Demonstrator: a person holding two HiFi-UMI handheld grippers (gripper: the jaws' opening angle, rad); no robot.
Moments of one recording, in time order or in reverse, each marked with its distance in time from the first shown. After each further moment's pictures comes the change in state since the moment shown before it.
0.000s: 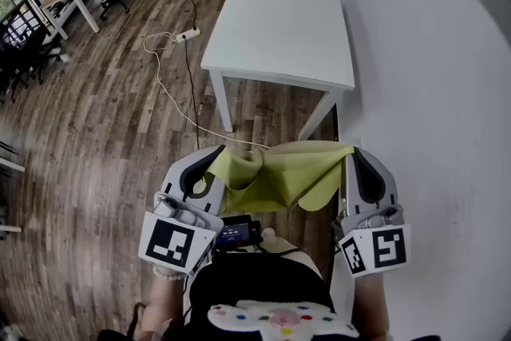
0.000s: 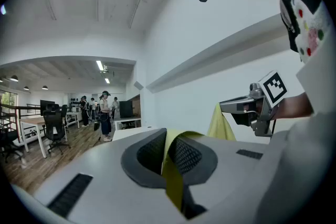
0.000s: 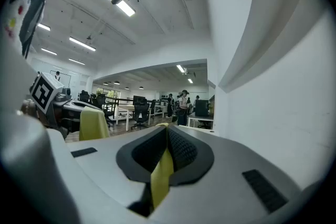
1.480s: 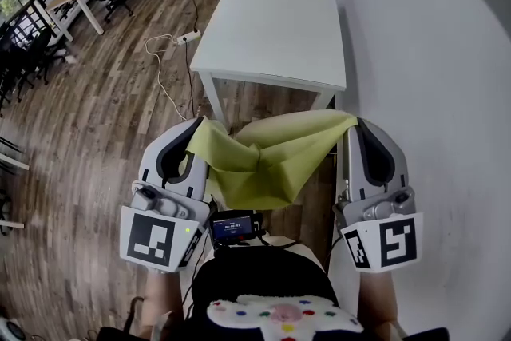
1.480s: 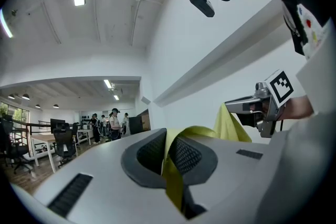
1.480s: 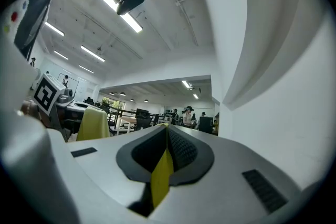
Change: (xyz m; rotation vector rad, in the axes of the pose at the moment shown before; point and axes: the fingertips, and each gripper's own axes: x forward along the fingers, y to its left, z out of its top) left arm 0.037 -0.021 0.064 0.124 -0.154 0.133; right arm 0.004 -0.057 0.050 -0.056 -0.174 0.061
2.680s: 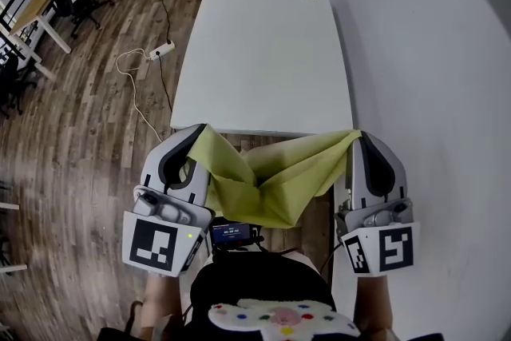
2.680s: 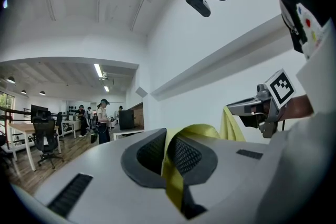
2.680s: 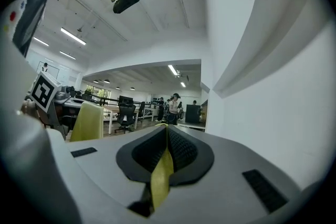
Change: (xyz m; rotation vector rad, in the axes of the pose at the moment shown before) left arm 0.218 0.135 -0.072 -0.100 0.066 -0.130; right arm 0.219 -0.075 -0.064 0.012 0.137 -0.159
